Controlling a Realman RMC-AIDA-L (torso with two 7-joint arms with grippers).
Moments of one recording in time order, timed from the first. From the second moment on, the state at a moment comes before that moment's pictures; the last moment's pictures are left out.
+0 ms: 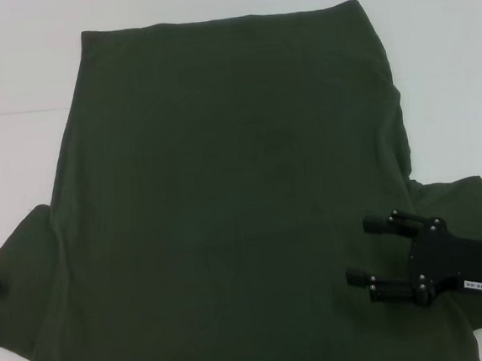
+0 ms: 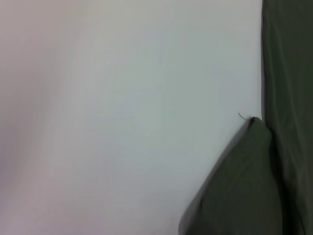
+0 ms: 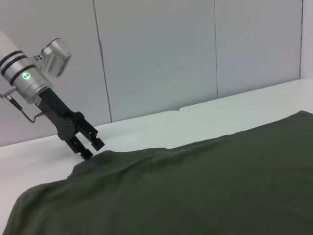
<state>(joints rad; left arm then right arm) -0.48 -1.88 0.45 0.70 2.56 1.36 -2.50 0.51 2.10 -0.34 -0.40 -2.21 -1.54 0.91</state>
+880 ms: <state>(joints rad) -0.53 -1.89 0.45 0.64 2.56 1.39 -2.50 0.51 2.10 -0.34 -0.40 -2.21 -1.54 0.91</state>
